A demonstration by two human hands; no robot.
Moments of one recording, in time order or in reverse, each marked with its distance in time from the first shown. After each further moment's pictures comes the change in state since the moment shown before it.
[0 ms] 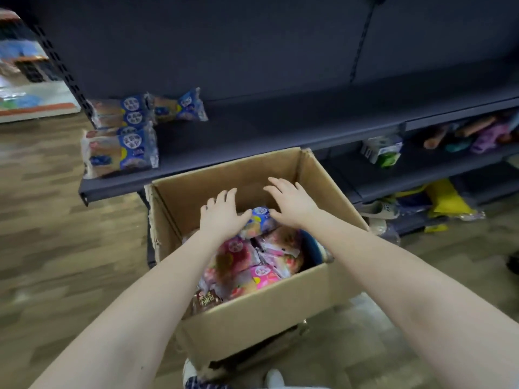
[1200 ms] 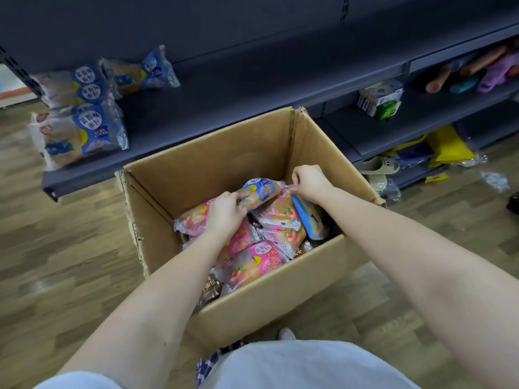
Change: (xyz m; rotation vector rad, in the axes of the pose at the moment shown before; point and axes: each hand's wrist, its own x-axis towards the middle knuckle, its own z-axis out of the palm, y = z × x) left_hand 0.012 -0.009 0.076 -0.184 0.001 0.095; right_hand -0.007 0.040 0.038 0.465 -0.081 0.483
